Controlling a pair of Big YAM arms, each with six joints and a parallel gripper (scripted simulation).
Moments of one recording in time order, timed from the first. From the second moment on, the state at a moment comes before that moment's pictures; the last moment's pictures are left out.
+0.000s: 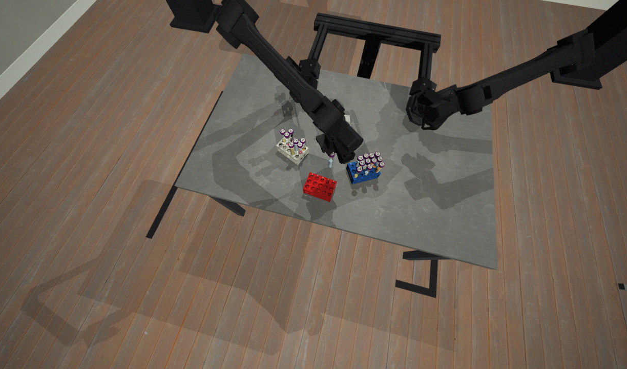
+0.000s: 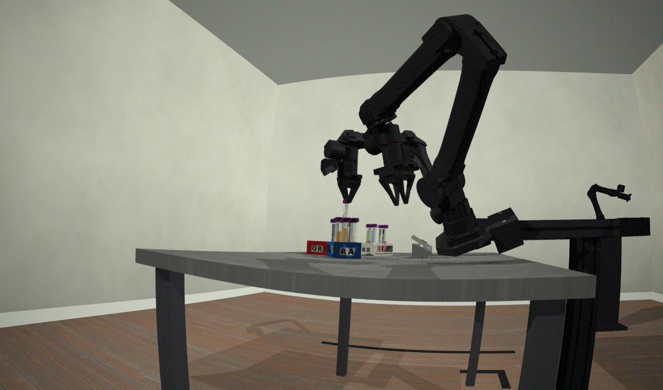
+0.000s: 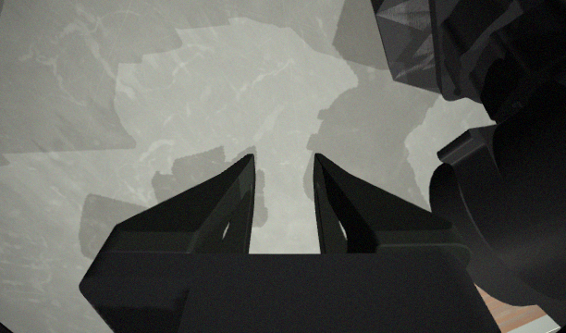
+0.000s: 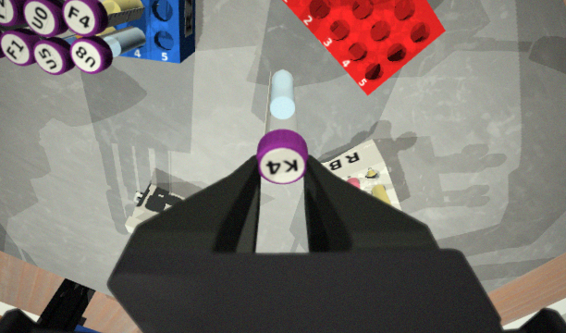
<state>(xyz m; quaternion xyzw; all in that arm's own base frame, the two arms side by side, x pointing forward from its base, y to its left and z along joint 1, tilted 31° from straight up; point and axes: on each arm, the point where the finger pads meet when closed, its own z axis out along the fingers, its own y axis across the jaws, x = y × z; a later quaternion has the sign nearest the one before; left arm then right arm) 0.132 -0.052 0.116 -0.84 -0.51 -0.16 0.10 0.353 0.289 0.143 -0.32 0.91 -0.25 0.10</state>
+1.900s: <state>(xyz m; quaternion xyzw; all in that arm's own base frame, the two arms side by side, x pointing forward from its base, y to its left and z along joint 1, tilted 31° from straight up) 0.132 -0.052 0.116 -0.84 -0.51 -0.16 0.10 0.276 0.187 0.154 -0.18 0.95 -0.23 0.13</state>
